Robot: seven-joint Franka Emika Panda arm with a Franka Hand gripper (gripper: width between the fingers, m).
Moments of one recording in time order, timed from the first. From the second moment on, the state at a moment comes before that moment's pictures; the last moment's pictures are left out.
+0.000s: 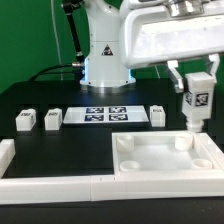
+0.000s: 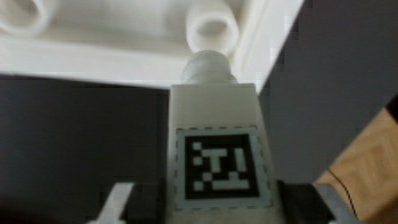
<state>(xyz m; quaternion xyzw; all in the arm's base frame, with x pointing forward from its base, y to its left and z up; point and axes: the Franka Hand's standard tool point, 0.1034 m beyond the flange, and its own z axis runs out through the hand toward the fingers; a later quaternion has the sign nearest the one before) 0.618 0.113 0.144 -0.96 -0.10 -0.25 0.05</state>
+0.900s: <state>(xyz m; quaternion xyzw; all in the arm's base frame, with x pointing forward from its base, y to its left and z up) 0.624 0.118 0.111 -0.96 -0.10 -0.25 0.06</state>
